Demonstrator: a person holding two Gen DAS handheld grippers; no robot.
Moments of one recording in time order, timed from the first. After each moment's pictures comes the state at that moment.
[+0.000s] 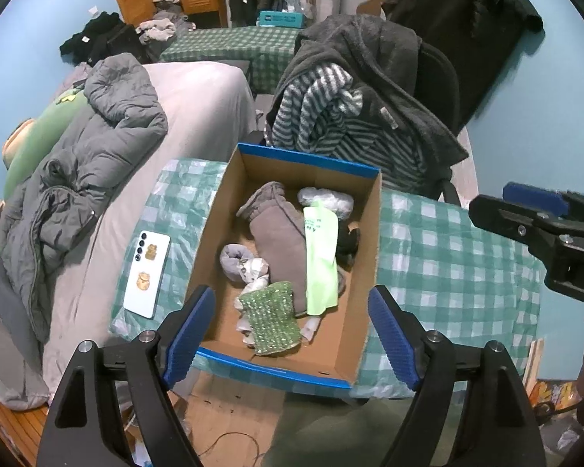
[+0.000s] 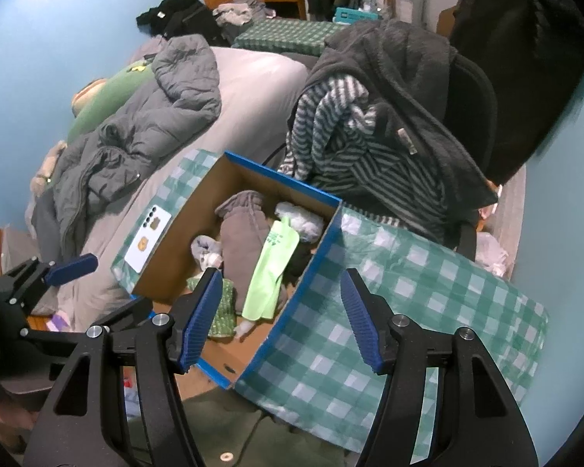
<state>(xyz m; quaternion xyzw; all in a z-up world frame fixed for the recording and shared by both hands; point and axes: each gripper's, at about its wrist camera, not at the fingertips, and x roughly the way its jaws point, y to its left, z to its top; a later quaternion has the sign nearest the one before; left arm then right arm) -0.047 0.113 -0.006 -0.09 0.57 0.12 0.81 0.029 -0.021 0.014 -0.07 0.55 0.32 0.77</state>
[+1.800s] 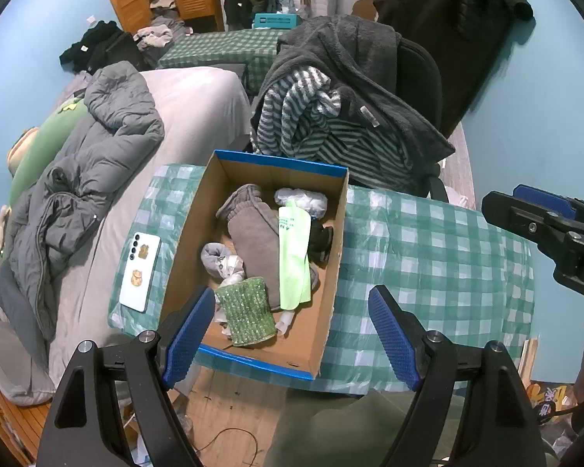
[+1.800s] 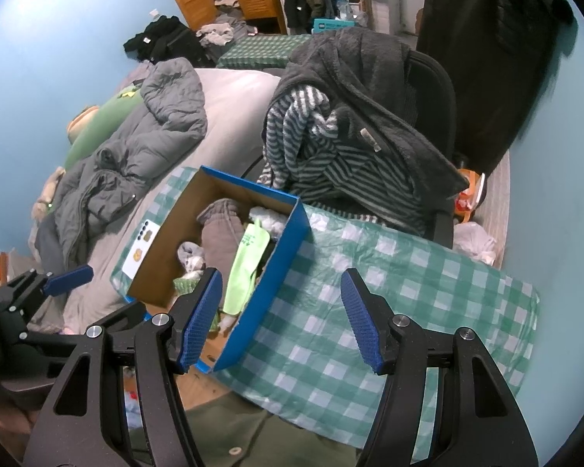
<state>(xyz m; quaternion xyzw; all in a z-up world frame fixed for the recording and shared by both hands) -0.048 0.065 0.013 -0.07 0.57 0.12 0.81 0.028 -0.081 0.028 -0.04 0.54 0.30 0.79</state>
